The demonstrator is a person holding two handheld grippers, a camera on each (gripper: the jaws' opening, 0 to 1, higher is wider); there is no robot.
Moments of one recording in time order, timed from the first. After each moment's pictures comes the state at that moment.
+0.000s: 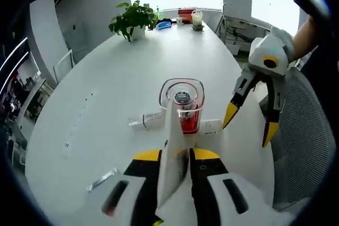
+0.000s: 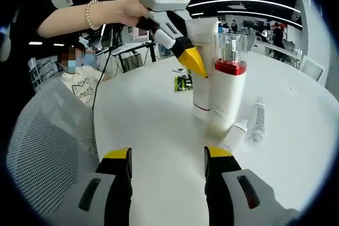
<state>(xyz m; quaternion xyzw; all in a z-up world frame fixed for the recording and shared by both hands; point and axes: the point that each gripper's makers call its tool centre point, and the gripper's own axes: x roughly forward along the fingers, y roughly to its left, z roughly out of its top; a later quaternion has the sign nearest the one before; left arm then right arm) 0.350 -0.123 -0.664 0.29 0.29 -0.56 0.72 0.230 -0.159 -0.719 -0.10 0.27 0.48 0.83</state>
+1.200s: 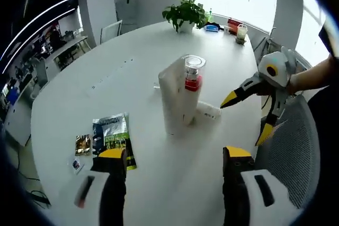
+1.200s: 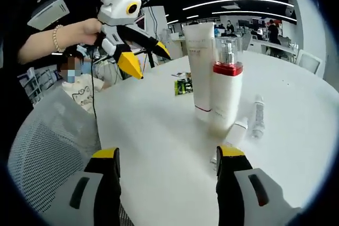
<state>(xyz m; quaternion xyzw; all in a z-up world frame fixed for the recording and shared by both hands) 0.298 -0.034 -0.648 0.17 0.36 -0.40 0.82 0.221 -0.159 -0.704 -0.05 0.27 0.47 0.84</state>
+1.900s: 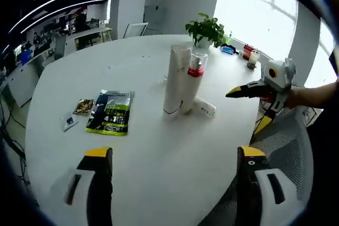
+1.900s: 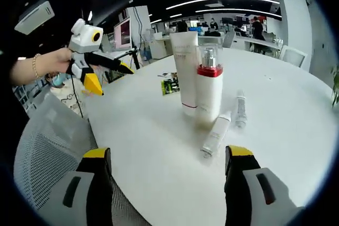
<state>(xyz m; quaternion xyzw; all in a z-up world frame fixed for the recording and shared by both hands) 0.232 0.001 -0.662 0.05 0.35 -0.35 0.87 0.213 -0.183 -0.693 -0.06 0.29 0.40 0.87</state>
